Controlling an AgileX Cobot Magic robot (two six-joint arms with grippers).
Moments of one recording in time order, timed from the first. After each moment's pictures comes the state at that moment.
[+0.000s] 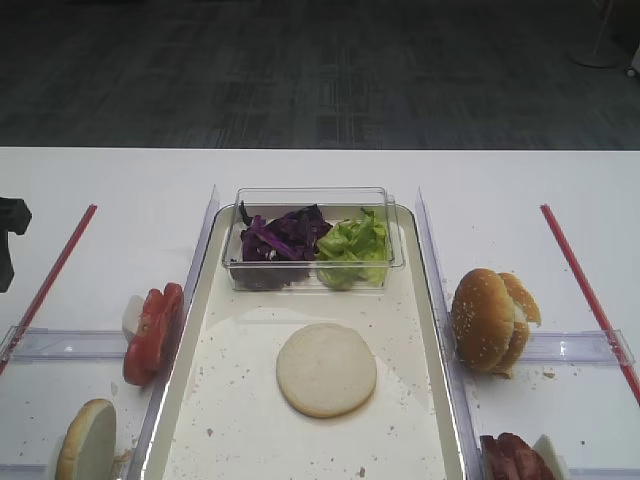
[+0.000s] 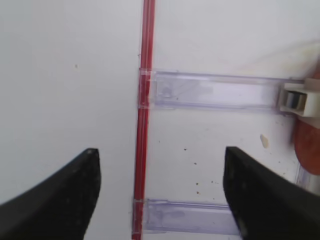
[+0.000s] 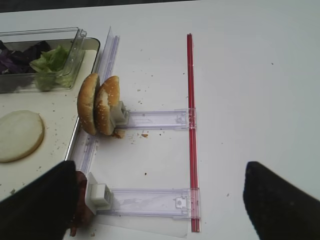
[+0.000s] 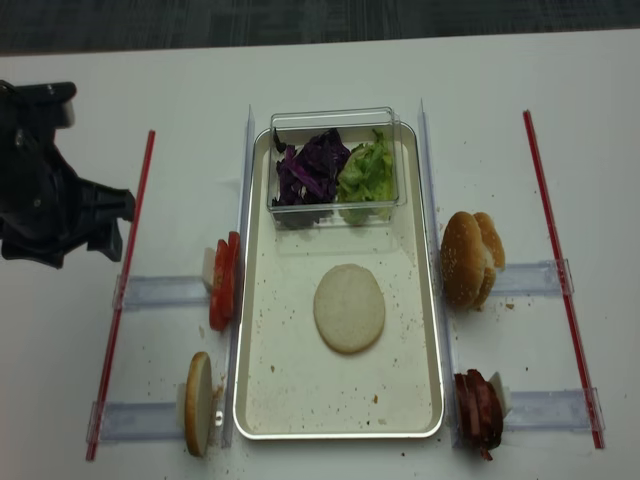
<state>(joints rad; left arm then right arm) 0.02 1.47 -1.01 0.04 1.02 -0.10 0.03 -0.02 -0.48 0.11 1.13 0.04</state>
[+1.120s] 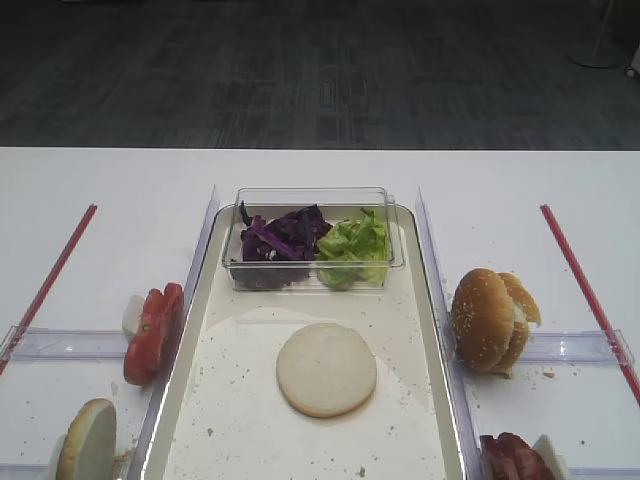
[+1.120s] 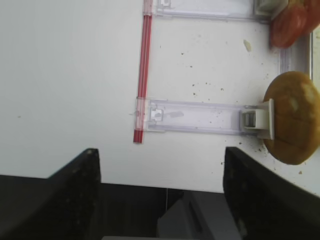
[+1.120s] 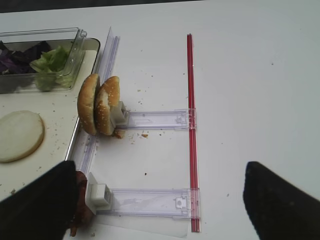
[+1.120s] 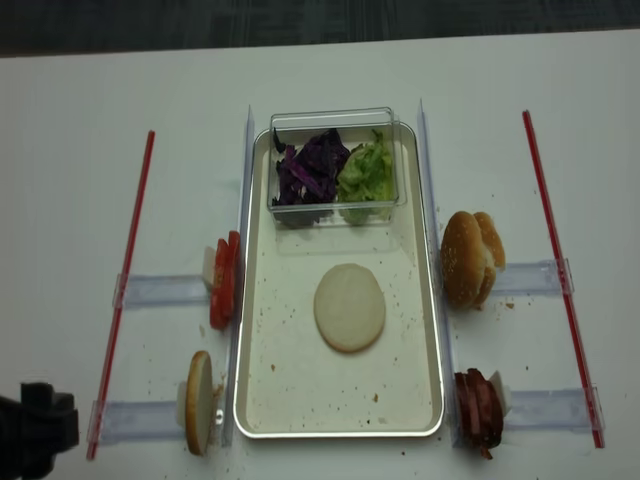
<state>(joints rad) 0.02 0.53 -0.53 0.04 1.16 -0.13 0.03 -0.02 -0.48 0.11 1.12 0.04</state>
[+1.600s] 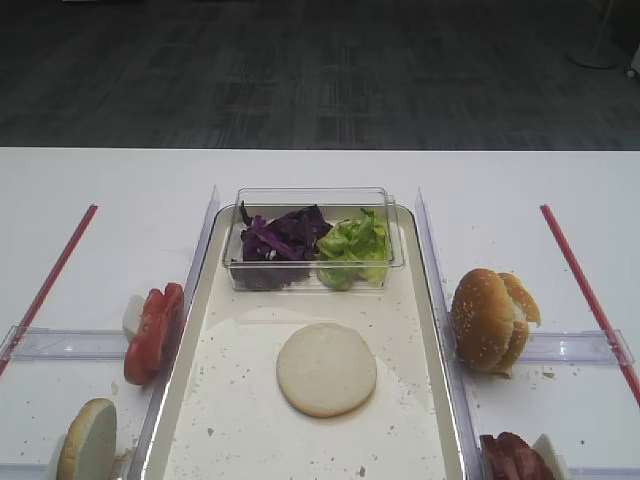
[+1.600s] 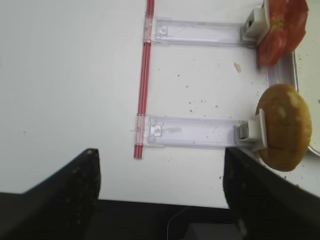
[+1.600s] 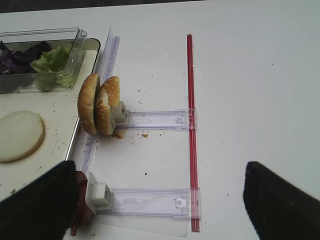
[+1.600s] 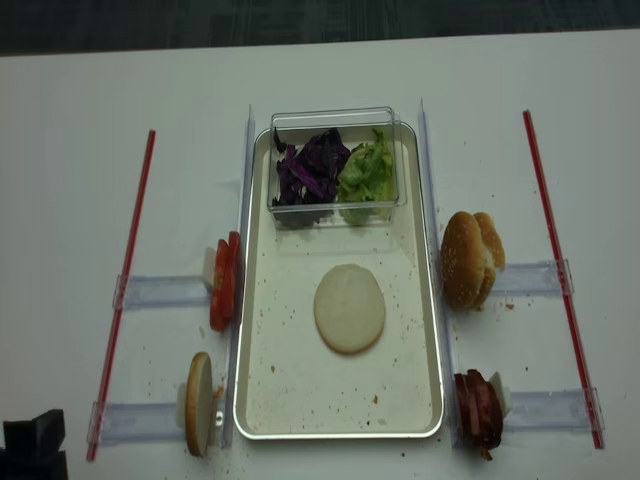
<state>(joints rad) 0.02 0.30 -0.49 0.04 1.17 -0.12 0.03 -0.02 -0.48 0.11 1.12 0.04</state>
